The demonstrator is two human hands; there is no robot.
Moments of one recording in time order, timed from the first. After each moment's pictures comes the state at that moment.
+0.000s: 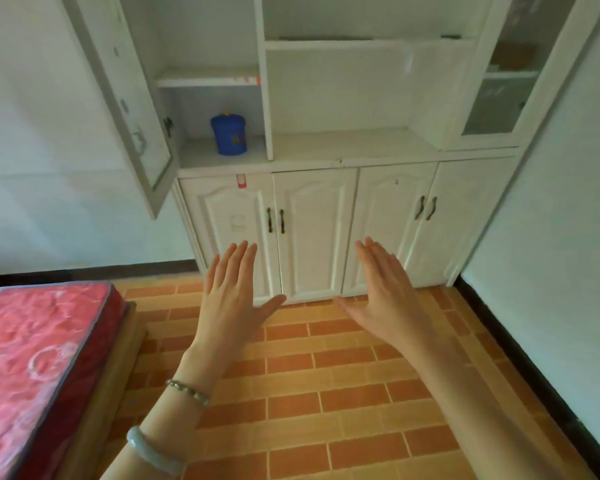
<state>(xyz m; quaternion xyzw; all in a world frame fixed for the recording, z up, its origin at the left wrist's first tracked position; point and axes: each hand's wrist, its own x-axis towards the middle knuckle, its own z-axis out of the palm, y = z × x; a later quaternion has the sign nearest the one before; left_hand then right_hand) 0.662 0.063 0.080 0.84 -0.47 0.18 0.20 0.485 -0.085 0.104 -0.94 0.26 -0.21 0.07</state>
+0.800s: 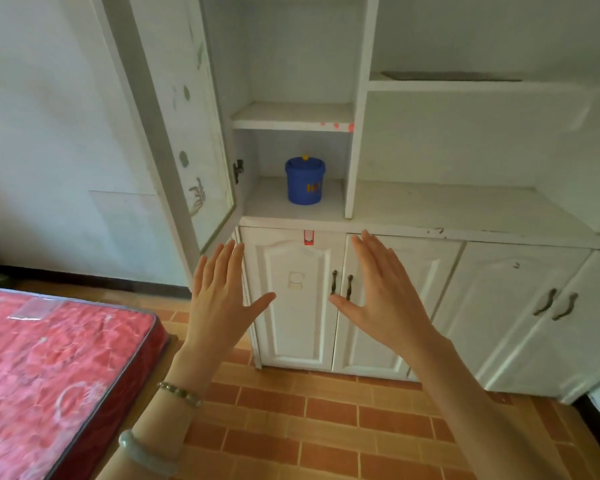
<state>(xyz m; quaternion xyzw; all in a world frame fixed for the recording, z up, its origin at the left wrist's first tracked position) 0.939 -0.049 0.096 0.89 -0.34 0.26 0.18 0.788 -0.239 0.136 -0.96 0.09 -0.26 0.09</state>
